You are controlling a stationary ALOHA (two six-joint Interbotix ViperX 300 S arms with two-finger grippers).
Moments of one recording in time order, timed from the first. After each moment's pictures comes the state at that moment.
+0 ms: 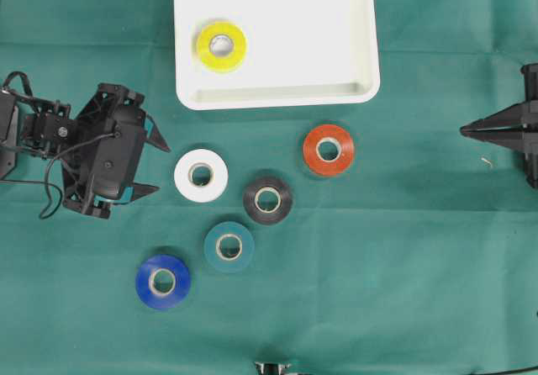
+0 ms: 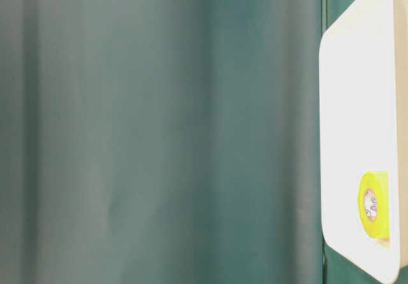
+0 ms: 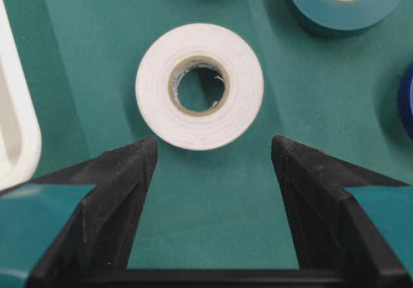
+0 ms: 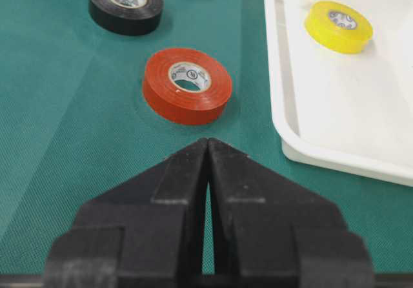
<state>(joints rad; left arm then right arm) -0.15 -0.37 0.93 -0.02 0.29 0.17 -0.01 -1.24 1.60 -0.37 -0.12 0.25</state>
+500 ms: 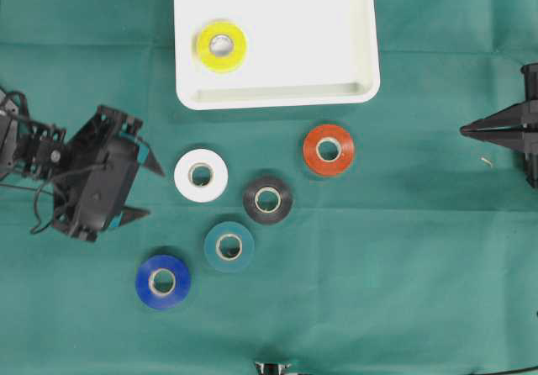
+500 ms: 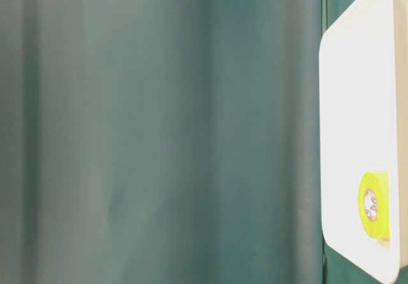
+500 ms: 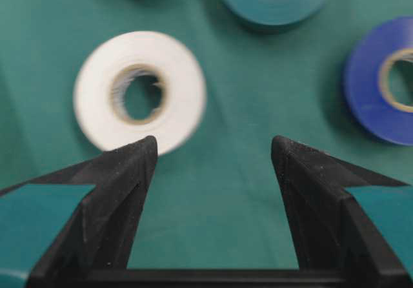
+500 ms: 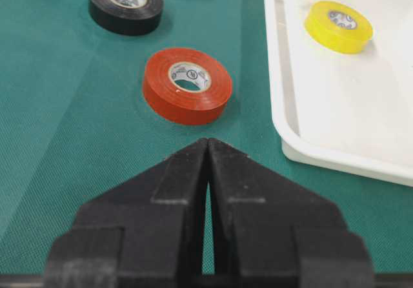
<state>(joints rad) -0.27 -0.37 0.93 -0.02 0.29 0.16 -0.01 -1.24 1.59 -0.37 -0.12 0.25</state>
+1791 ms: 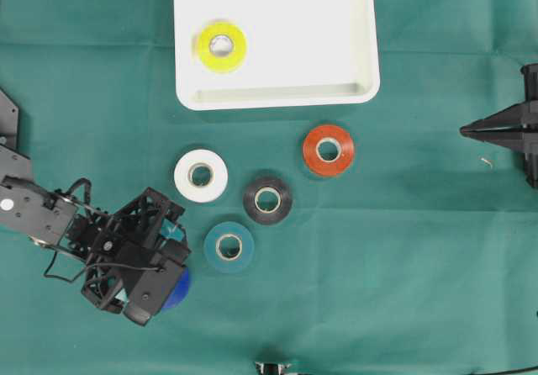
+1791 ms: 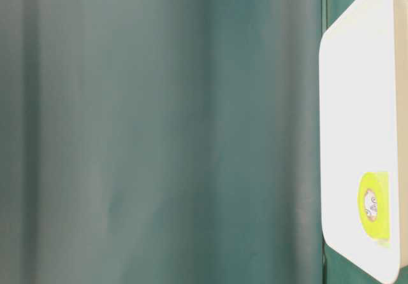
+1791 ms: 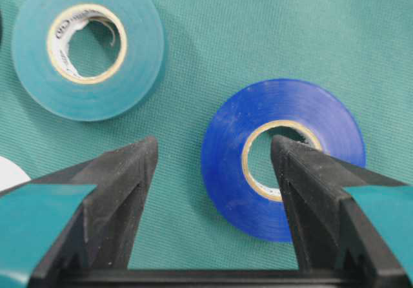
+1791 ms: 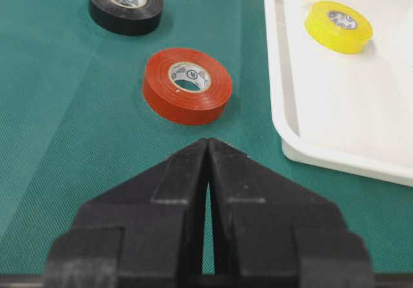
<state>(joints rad) -0.47 -0.02 0.75 -0.02 0.23 0.11 -0.01 -1.24 1.60 -0.37 -0.12 0.25</state>
